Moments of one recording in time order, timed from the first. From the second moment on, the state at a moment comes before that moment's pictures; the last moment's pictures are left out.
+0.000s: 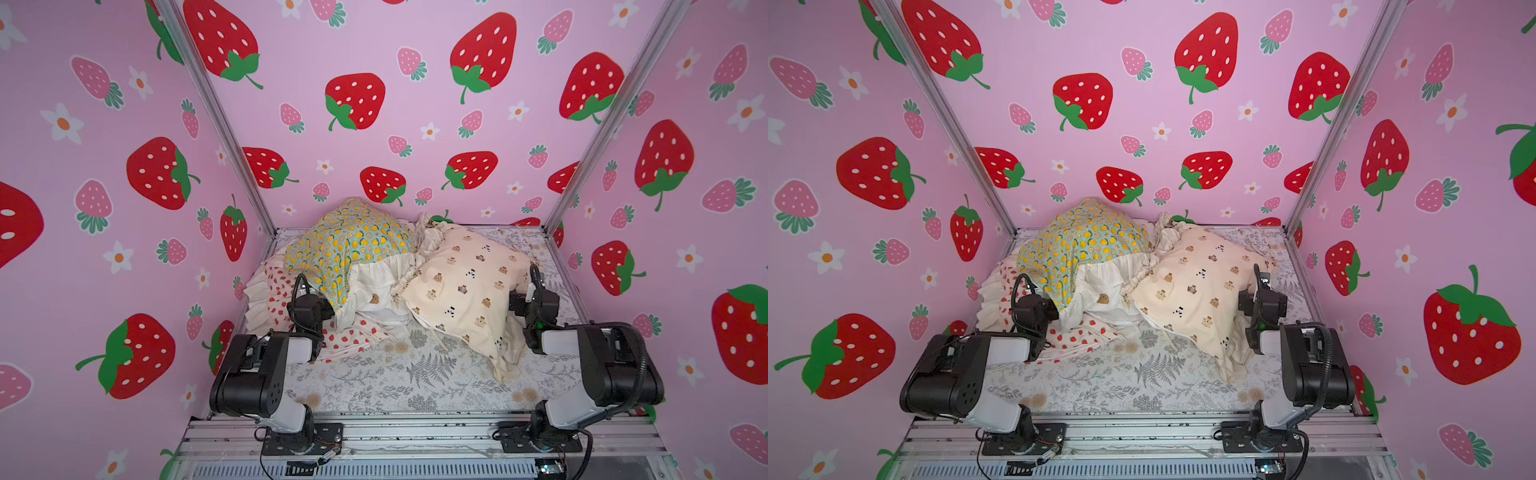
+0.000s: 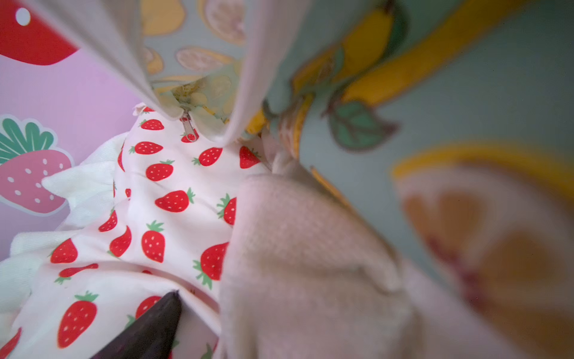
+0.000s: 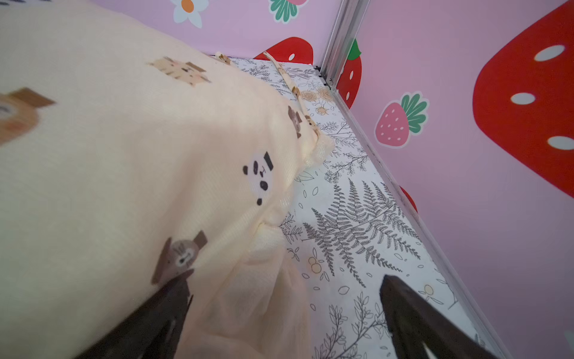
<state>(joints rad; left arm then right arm) -0.04 1.54 0.40 0.70 -0.26 -0.07 0.05 1.57 0.44 0.72 0.25 -0.10</state>
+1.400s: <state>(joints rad) -0.04 1.50 0.45 0.59 -0.22 -0.06 0.05 1.57 0.44 0.72 0.25 -0.11</state>
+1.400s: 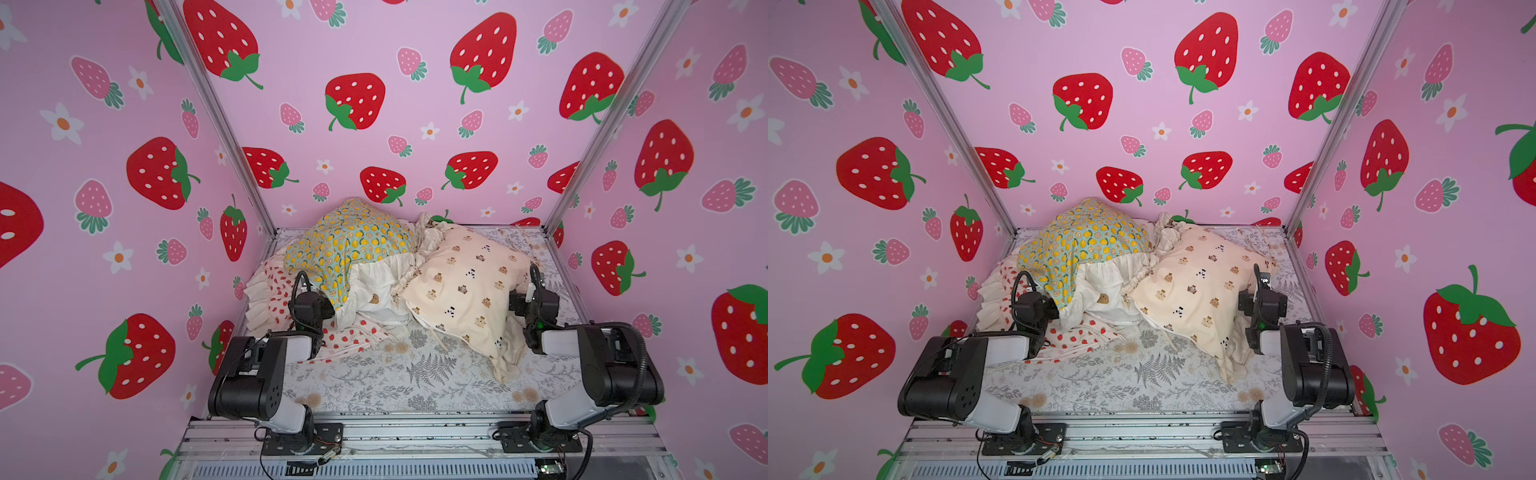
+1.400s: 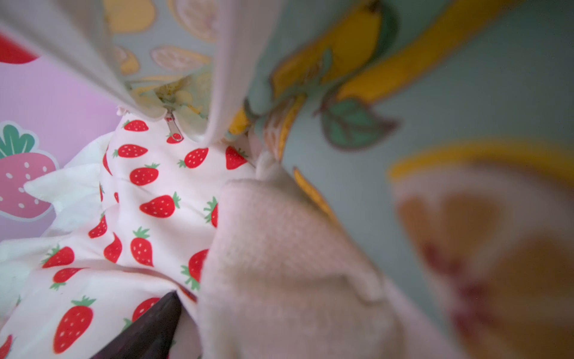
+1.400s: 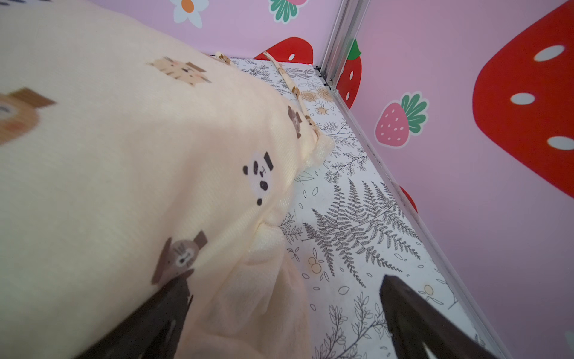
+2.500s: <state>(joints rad) 0.02 0.82 0.65 -0.31 -0.30 -0.61 0.04 1.03 0.71 -0.30 0.28 0.36</state>
